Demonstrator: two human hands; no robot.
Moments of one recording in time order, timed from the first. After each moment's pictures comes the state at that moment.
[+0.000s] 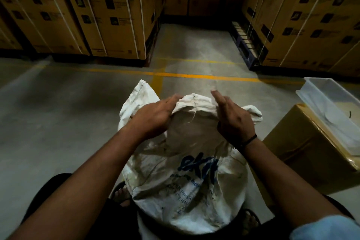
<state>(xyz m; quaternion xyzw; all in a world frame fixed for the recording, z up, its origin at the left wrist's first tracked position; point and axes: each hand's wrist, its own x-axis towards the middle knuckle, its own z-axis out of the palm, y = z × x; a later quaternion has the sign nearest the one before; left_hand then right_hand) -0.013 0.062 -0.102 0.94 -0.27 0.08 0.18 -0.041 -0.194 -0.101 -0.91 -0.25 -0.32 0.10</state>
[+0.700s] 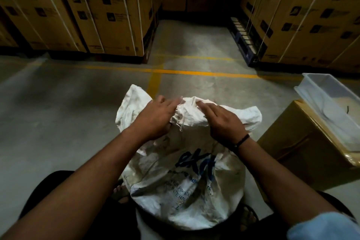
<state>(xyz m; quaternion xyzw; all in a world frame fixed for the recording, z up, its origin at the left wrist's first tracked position) -0.012 0.047 -0.117 0.95 -0.27 0.08 0.11 -0.032 -0.192 -0.130 -0.92 -0.30 -0.26 0.06</state>
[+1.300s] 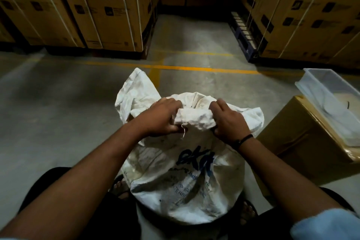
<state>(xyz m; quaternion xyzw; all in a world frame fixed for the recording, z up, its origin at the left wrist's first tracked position) -0.012 0.046 -0.116 0.94 -0.30 -0.03 0.18 -0.039 -0.203 -0.140 -0.97 -0.18 -0.16 0.08</state>
